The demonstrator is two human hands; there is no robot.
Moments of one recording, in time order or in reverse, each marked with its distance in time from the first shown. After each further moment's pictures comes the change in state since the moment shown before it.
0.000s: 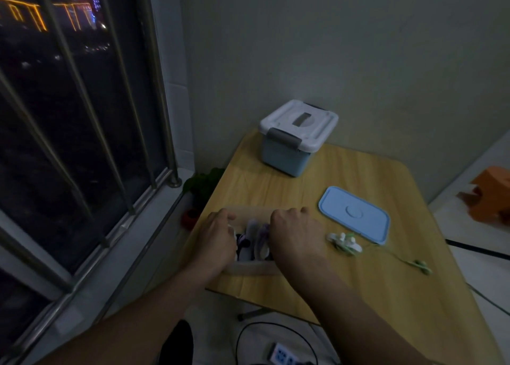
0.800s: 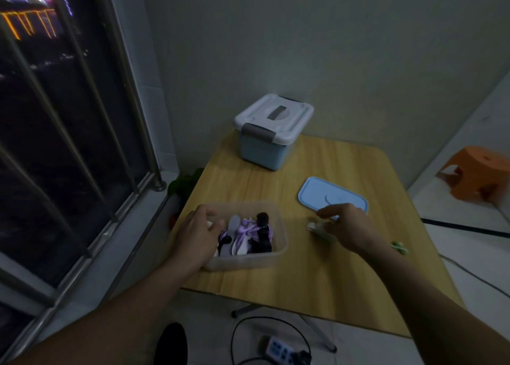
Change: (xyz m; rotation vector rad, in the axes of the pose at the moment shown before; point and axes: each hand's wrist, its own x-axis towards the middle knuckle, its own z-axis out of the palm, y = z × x) left_hand 0.004 0.002 0.006 -0.041 -0.031 -0.029; right_hand 0.003 0.157 0.035 0.577 -0.085 0.198
